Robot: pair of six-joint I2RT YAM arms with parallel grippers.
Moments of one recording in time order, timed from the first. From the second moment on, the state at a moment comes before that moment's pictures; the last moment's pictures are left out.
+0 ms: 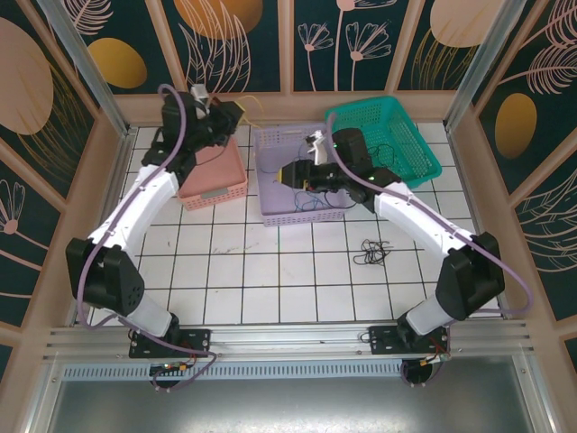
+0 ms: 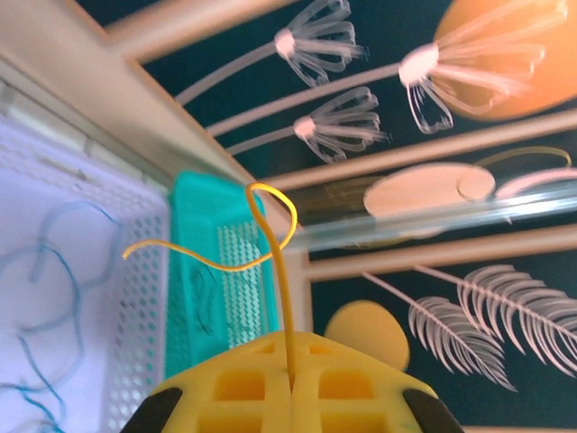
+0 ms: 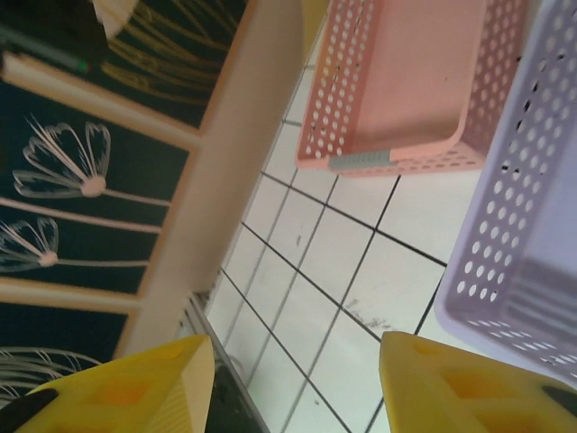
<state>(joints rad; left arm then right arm) -0.26 1.57 1.46 -0.10 0.37 -1.17 0.54 1.51 1.25 -0.23 -0.67 0.65</state>
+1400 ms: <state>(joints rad) -0.19 1.81 1.58 -0.49 0.16 -0.79 0.06 1.11 0.88 -0.64 -0.19 1.01</state>
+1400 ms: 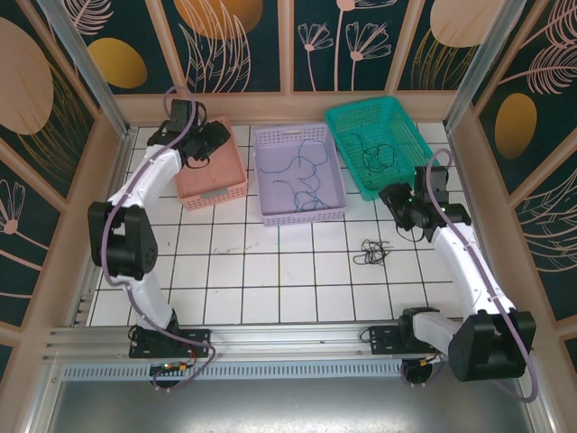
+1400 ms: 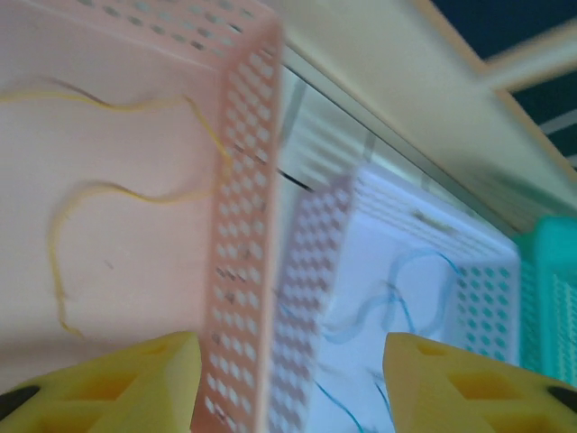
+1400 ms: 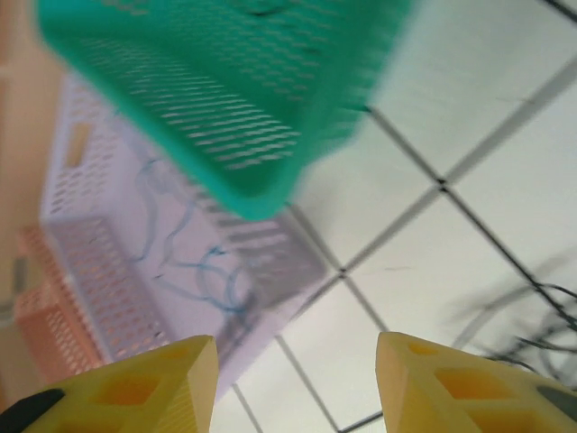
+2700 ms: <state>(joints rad) -0.91 1.80 1.24 -0.29 0.47 -0.48 0.18 1.04 0.58 -0.40 -0.53 1.17</state>
